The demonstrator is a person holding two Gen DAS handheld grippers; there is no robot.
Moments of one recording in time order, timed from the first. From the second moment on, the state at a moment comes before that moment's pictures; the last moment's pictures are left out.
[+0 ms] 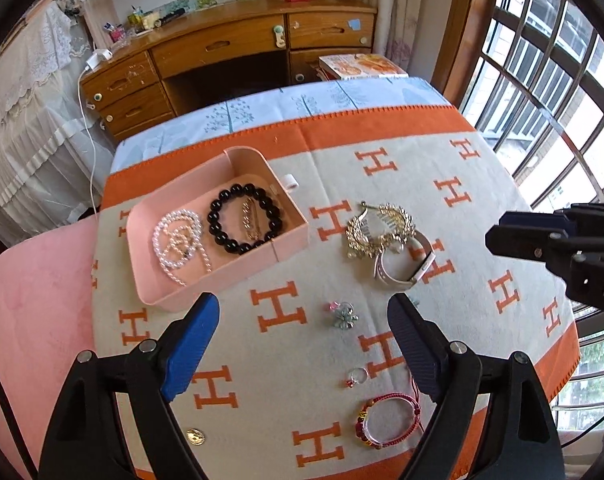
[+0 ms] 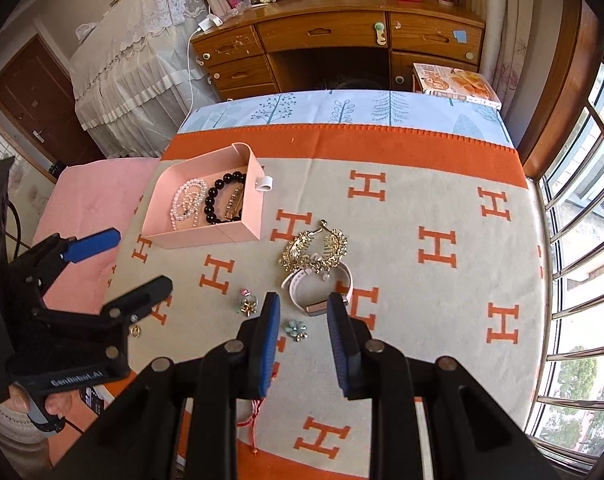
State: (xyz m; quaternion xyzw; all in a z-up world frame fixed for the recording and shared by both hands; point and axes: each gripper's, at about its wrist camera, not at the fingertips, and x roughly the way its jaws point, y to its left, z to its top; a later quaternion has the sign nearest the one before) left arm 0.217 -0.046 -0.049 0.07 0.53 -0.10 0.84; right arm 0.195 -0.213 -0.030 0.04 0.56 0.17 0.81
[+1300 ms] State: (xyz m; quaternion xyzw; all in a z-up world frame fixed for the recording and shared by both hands) left arm 0.251 -0.052 -0.136 -0.02 0.63 -0.07 0.77; right arm 0.274 -0.221 -0.119 0.18 0.56 0.22 0.78
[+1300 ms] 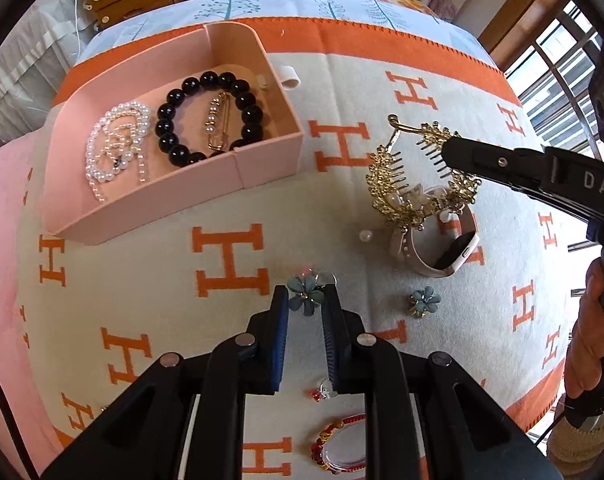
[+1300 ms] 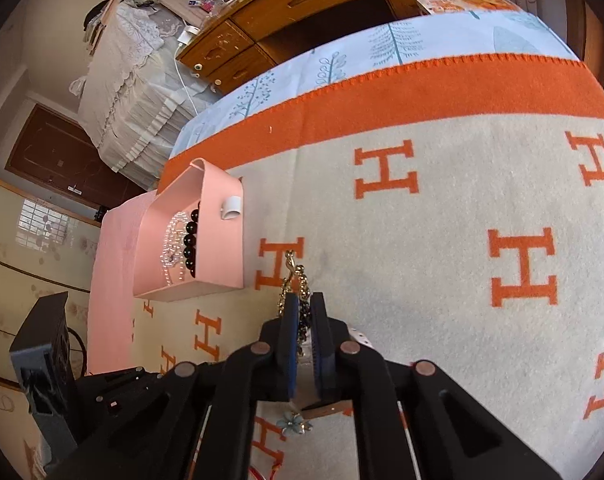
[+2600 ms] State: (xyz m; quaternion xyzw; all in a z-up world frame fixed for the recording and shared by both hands) left arm 0.283 0.085 0.051 0.04 0.49 0.03 0.87; right arm 0.264 -0.071 0.065 0.05 0.45 0.24 0.86
